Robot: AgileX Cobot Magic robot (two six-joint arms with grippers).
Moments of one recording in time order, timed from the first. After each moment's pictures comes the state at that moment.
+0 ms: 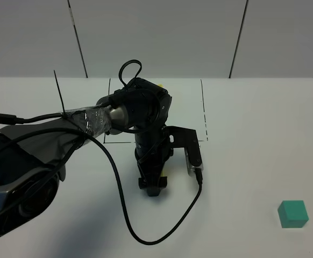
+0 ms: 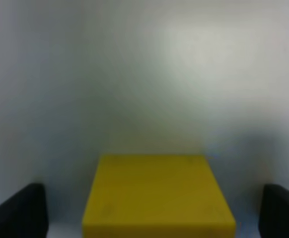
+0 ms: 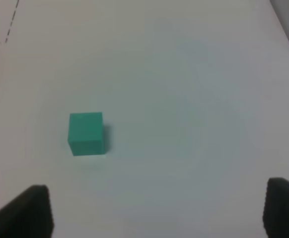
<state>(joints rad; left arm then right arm) -0.62 2.42 -1.92 0.01 1.05 0.86 -0.02 0.05 -0.49 -0.04 1.04 -0.01</state>
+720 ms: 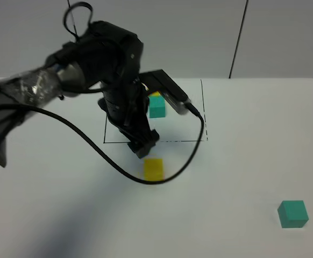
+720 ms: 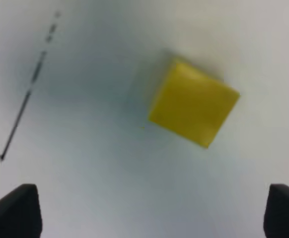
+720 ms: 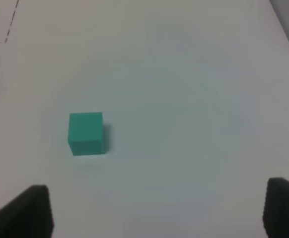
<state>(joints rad) -0.54 2.16 -1.92 0.06 1.19 0.38 -0.02 0.05 -0.49 -0.04 1.04 -0.01</state>
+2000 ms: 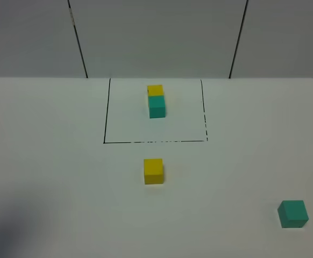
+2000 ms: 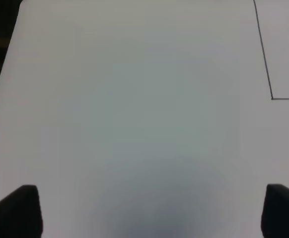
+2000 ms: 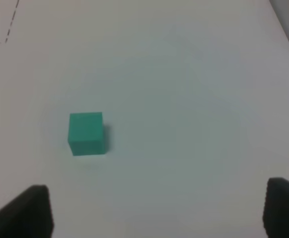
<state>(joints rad) 0.07 0.79 -0.98 0.02 0.92 0.03 -0.02 0.05 -0.49 -0.04 1.04 -0.01</state>
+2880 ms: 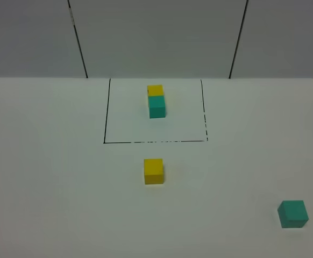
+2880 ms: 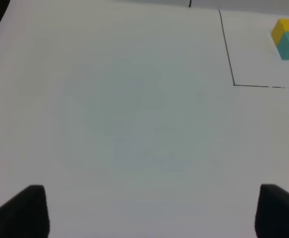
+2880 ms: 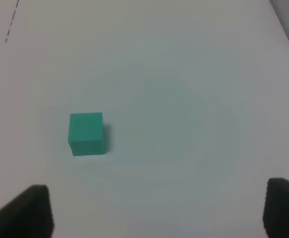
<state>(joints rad) 0.01 0.24 -0.73 0.02 1.04 -0.08 -0.02 0.05 -0.49 -0.04 1.04 -0.01</state>
